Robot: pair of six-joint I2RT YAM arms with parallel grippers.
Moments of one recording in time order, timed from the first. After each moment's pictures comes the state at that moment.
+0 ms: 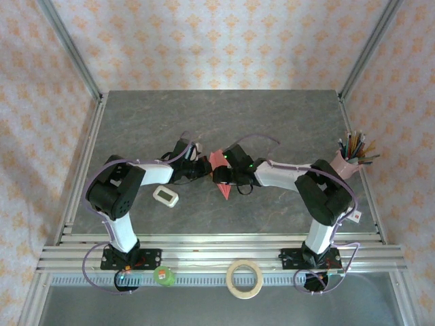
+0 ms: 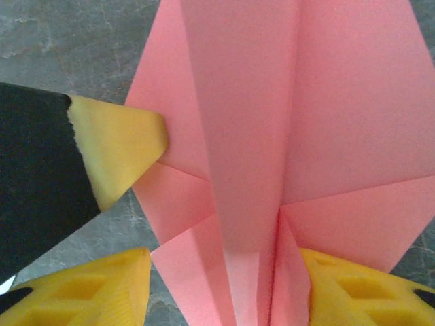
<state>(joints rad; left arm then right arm) -0.43 1.80 0.84 0.13 0.40 -0.81 0.73 1.77 0.99 -0.20 -0.14 0.68</state>
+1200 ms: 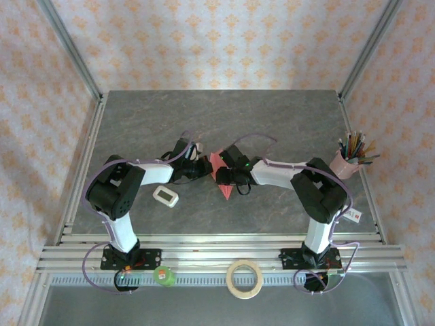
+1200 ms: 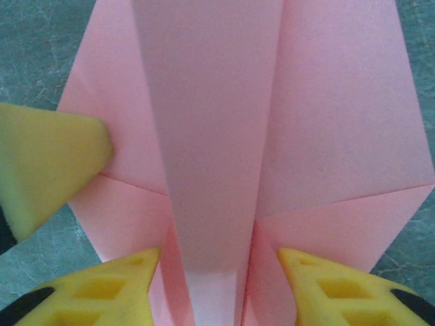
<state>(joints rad) -0.43 1.80 0.85 0.12 0.42 -0.81 0.75 1.80 1.03 -0.28 -0.03 0.66</state>
